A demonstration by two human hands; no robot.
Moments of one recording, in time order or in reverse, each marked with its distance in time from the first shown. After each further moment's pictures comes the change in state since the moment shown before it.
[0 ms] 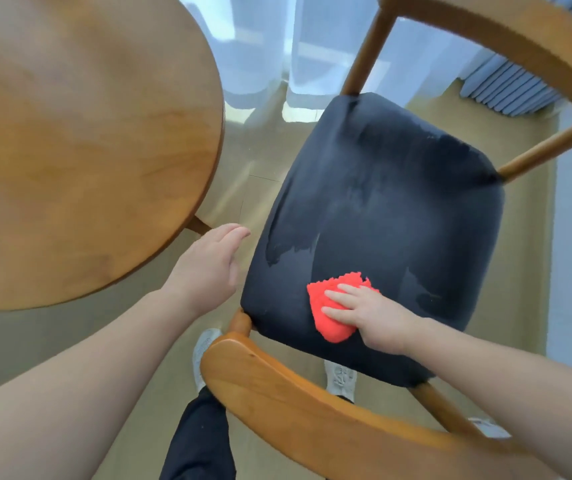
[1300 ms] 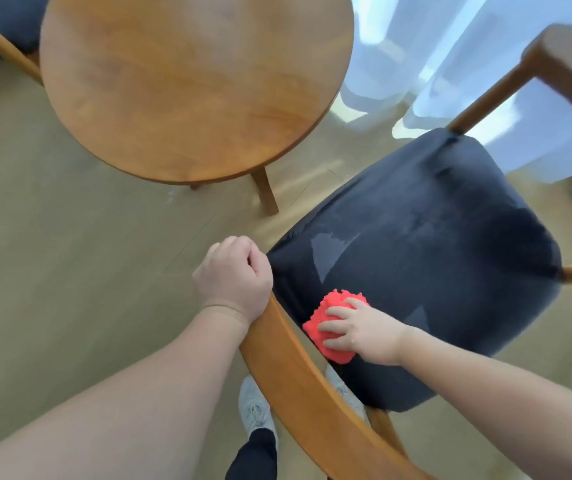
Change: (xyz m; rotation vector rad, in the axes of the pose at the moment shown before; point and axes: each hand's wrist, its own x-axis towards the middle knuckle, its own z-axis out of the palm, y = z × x) left_hand -0.101 0.113 0.020 -0.084 0.582 -0.816; right_hand 0.001 0.004 -0.021 -0.556 -0.084 -0.765
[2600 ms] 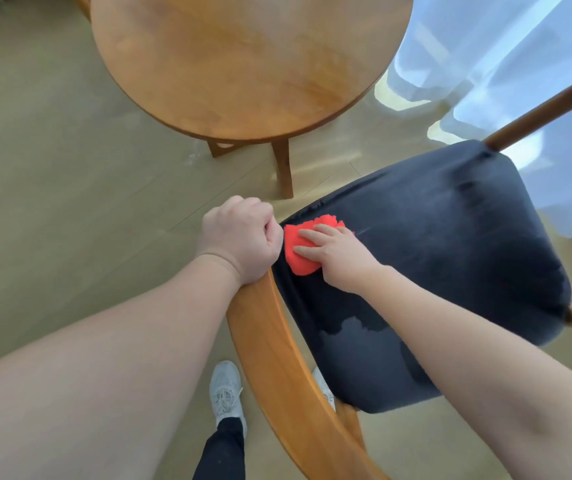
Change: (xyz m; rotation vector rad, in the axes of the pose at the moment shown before) left_hand 0.001 0.003 0.006 0.202 -0.011 0.185; right_hand 0.054 0.051 -0.056 0.111 0.219 0.218
